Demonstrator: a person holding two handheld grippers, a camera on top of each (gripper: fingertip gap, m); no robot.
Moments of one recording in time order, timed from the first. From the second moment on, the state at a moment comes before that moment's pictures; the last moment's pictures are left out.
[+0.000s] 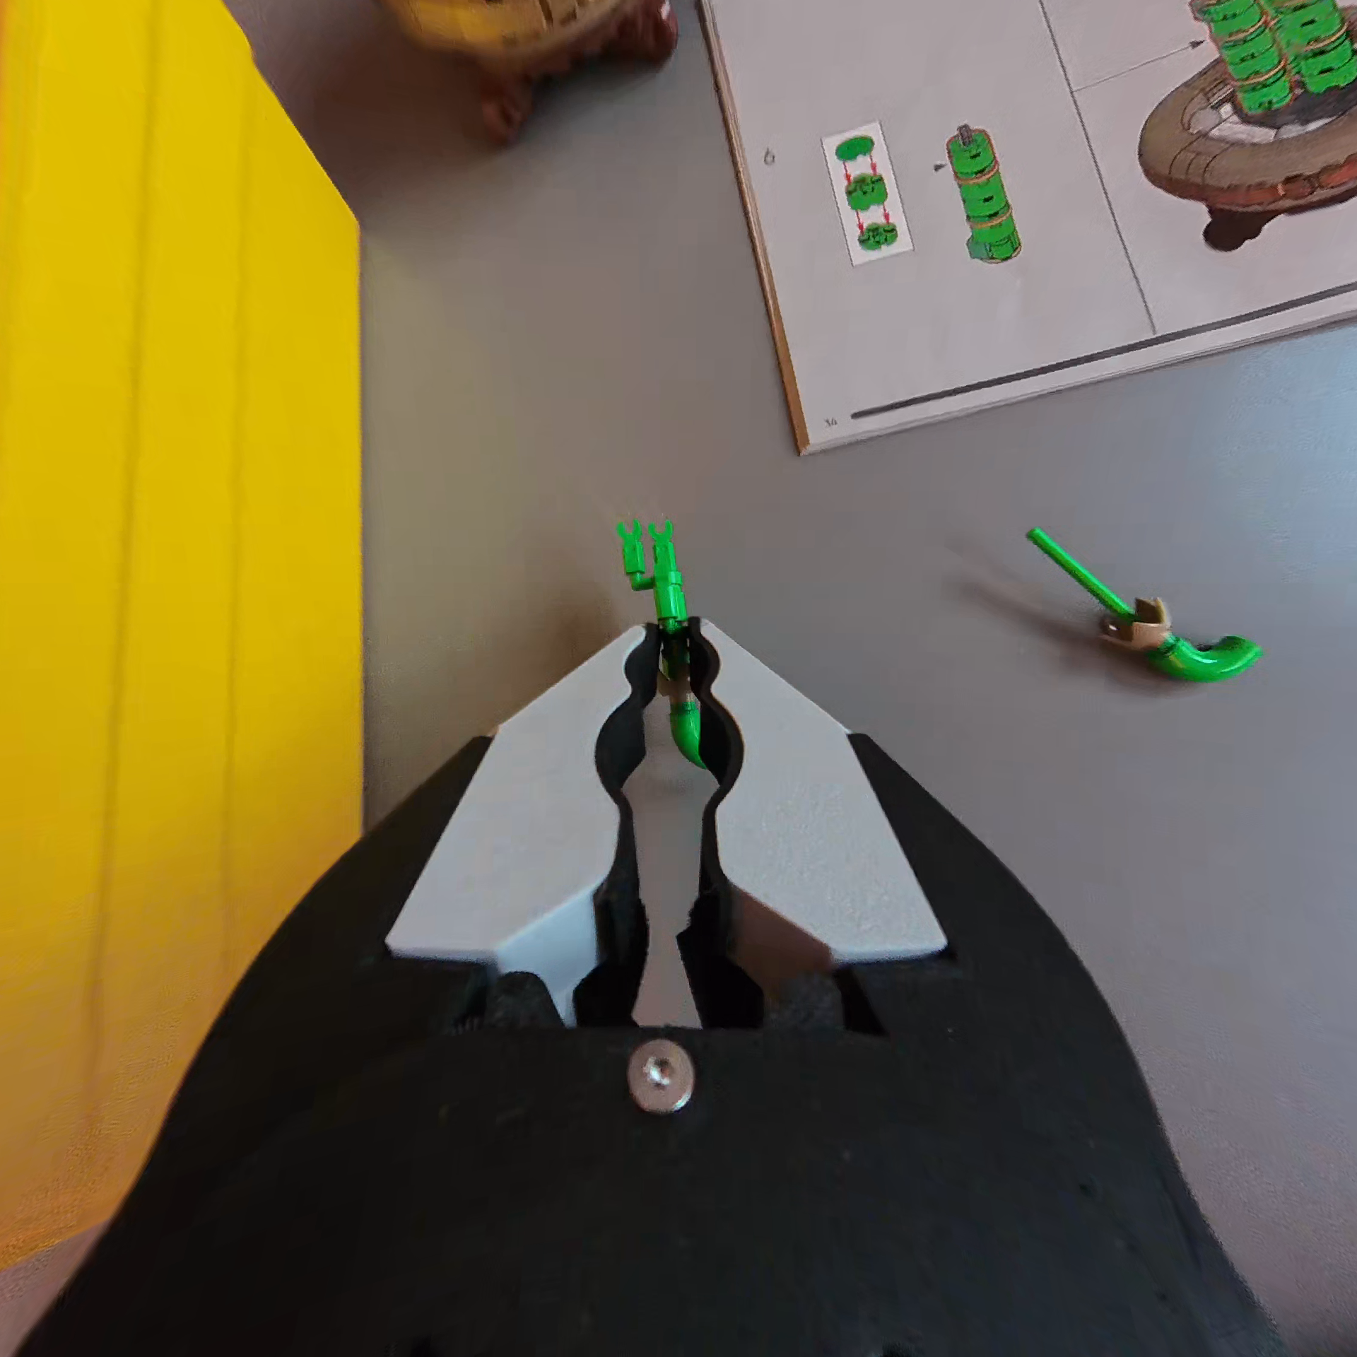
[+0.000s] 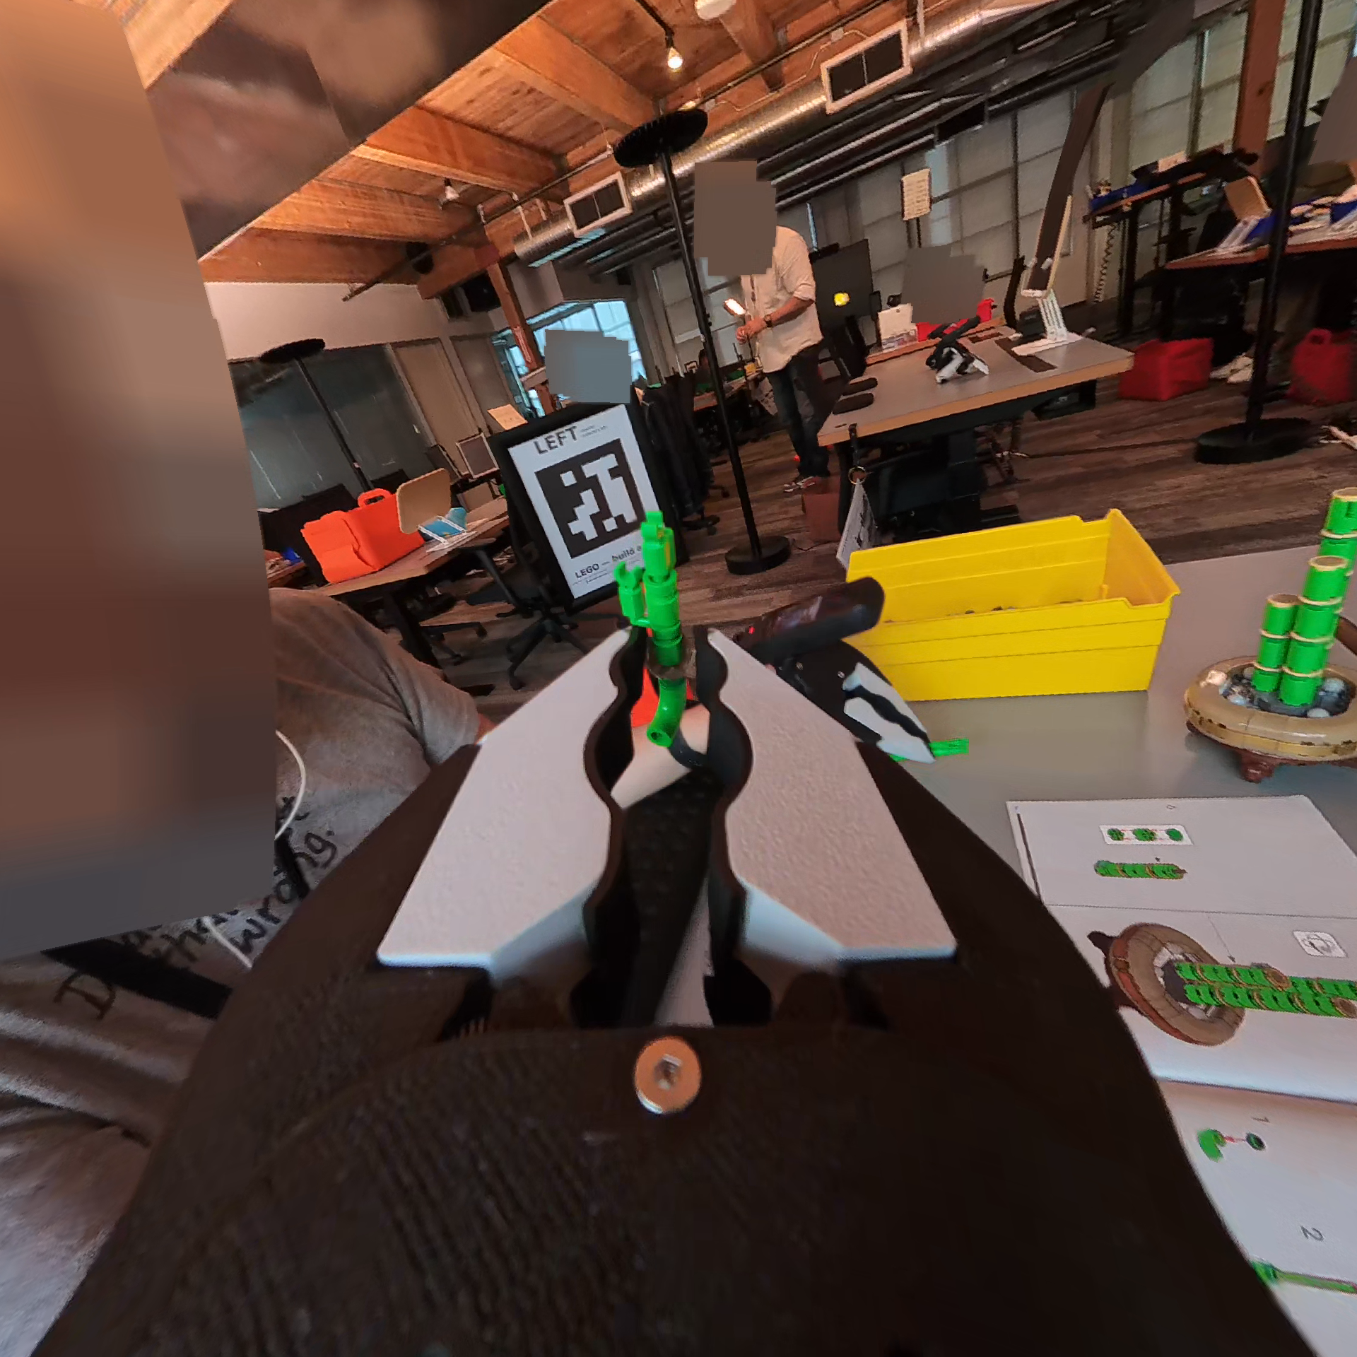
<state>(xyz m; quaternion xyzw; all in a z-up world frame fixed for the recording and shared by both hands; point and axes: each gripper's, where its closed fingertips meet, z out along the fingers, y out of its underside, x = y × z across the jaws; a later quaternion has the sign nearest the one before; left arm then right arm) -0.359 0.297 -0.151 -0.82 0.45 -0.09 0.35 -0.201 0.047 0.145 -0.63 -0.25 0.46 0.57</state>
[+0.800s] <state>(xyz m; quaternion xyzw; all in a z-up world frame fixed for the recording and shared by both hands) -0.384 0.300 -0.139 -0.86 0.33 -0.24 0.32 -0.226 0.079 0.122 -0.67 -0.25 0.46 0.53</state>
